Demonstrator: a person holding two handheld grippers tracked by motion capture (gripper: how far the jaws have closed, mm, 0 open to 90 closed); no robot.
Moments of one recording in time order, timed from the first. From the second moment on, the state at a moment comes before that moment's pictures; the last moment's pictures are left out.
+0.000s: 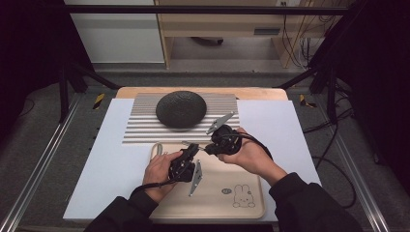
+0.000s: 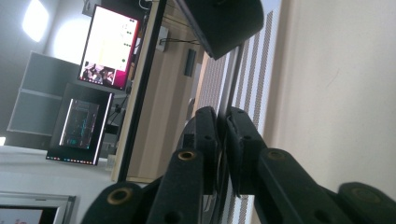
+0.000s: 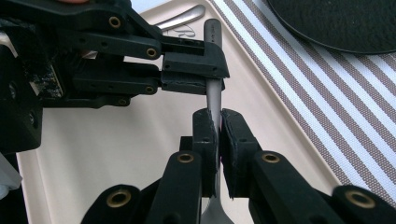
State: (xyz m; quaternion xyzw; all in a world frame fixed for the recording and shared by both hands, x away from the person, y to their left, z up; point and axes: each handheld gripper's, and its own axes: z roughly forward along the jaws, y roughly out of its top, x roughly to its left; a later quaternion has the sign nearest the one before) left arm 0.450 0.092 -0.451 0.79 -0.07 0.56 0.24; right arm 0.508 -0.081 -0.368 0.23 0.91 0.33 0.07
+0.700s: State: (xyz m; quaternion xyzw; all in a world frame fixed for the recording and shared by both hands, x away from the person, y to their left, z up) left arm 0.446 0.092 -0.453 0.80 -0.10 0.56 0.21; right arm 0.519 -0.106 -0.354 0.29 0.87 0.39 0.07
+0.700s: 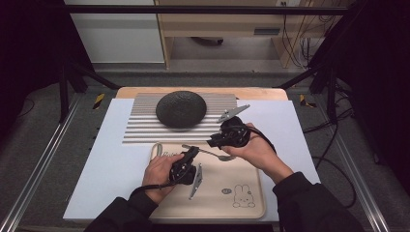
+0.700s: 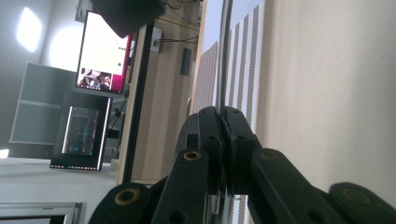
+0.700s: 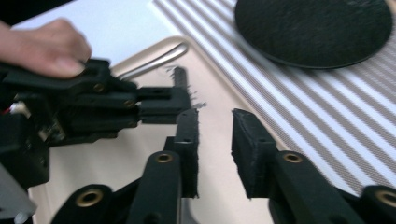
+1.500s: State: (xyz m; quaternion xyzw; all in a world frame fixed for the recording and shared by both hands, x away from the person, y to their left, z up) left arm 0.449 0.129 -0.440 0.82 -0.09 0.53 0.19; right arm 0.501 -0.215 -0.401 0.43 0.75 0.44 0.23
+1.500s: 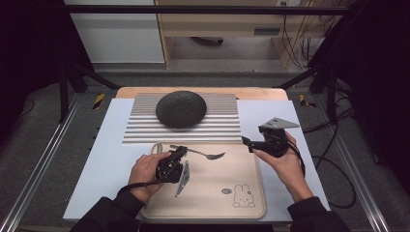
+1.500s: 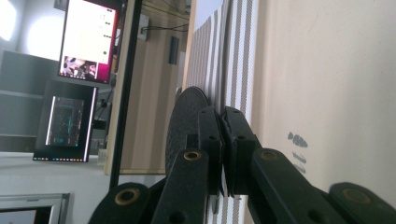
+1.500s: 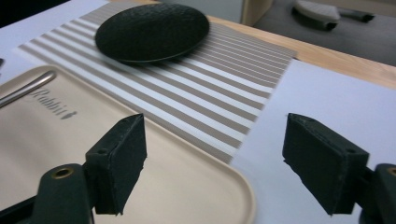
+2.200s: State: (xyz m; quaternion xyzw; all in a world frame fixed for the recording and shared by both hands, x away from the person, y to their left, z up) left arm 0.482 0.142 -0.426 0.86 -0.10 0.47 0.17; right arm 0.437 -0.295 -0.457 0.47 0.67 0.50 0.26
